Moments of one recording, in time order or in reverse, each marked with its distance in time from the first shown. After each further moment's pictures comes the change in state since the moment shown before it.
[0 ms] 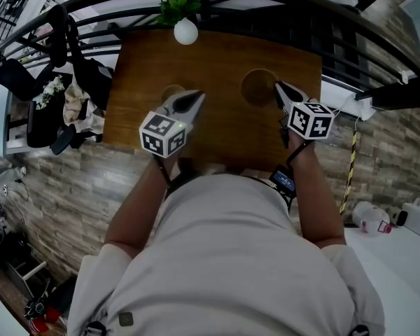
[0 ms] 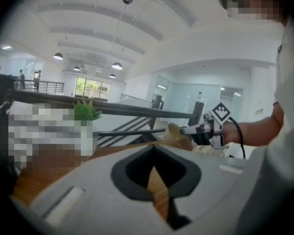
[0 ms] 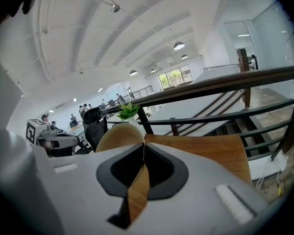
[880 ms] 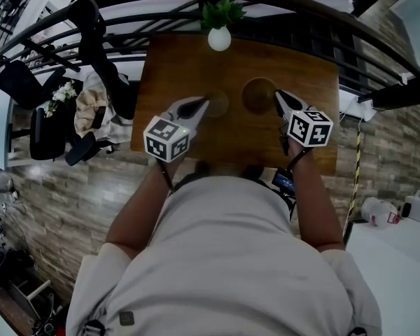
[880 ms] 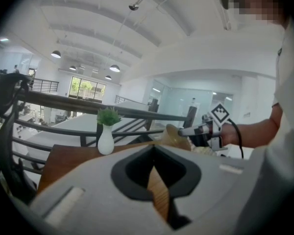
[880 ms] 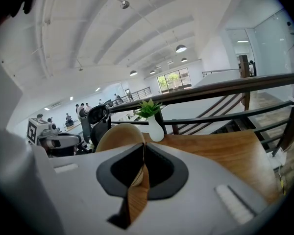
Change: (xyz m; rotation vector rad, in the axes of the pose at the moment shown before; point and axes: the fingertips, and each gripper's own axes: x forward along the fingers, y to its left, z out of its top) left arm -0.163 0.125 -0.017 0.004 -0.031 -0.090; right arm 0.079 0.198 -0.021 -0.014 -0.024 -0.056
